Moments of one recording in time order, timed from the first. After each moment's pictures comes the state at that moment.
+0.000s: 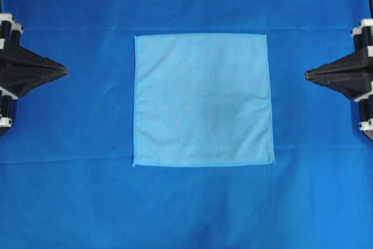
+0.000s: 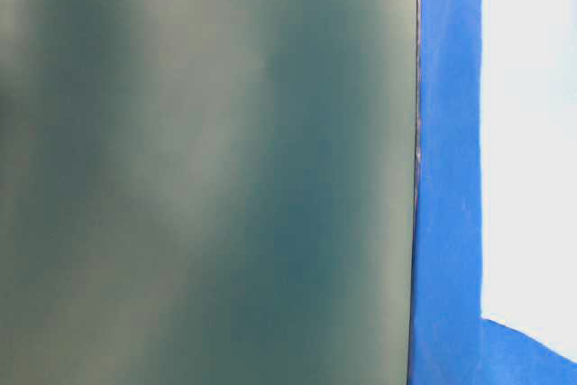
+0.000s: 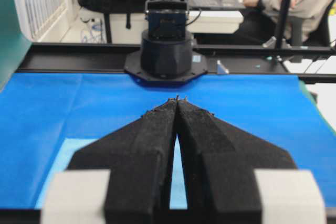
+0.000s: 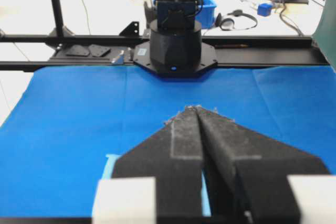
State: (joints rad) left arm 0.00 -0.97 1.18 0.00 -0.29 0.00; right arm 0.00 -0.97 1.18 0.00 -0.29 0.00
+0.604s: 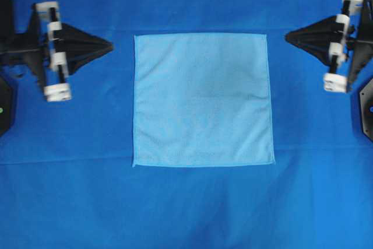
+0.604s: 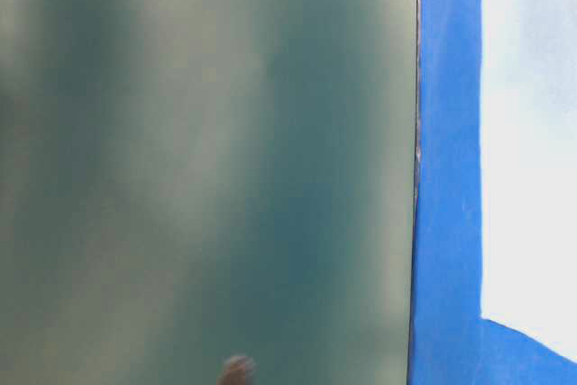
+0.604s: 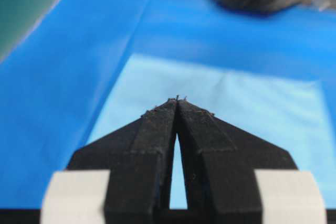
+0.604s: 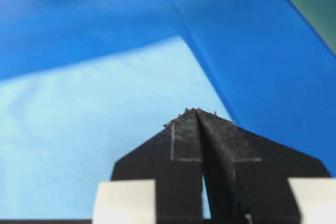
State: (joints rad) left arm 0.21 -0.53 1.12 -0.04 -0.39 -0.04; right arm -0.32 -0.74 1.14 0.01 -0.09 0.05
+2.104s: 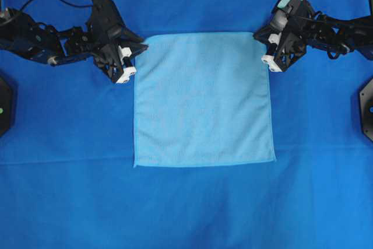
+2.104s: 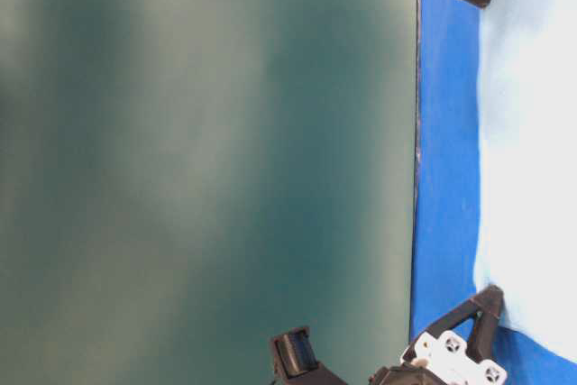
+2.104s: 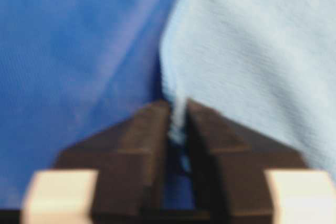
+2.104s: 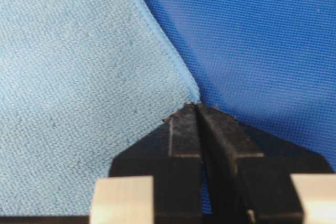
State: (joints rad) left arm 0.37 0.20 0.94 -0.03 -0.50 -0.04; right arm -0.54 0.05 1.02 -0.01 -0.28 0.04
